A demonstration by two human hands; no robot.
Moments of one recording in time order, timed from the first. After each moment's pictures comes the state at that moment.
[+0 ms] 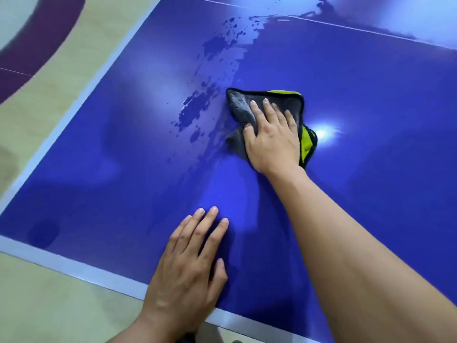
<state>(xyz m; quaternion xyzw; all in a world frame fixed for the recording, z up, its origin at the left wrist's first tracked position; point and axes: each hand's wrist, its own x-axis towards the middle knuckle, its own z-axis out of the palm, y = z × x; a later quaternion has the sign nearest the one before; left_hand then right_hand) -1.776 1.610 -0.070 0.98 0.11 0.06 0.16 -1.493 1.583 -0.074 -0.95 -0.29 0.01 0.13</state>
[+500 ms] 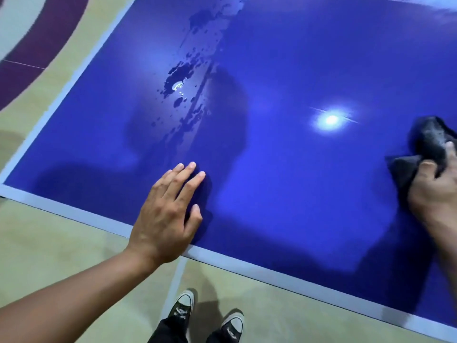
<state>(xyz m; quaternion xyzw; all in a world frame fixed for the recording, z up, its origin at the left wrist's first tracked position) -1.779 1.600 -0.066 0.98 0.14 0.05 0.13 -1.473 1.229 -0.104 -0.99 0.05 -0.06 0.12</state>
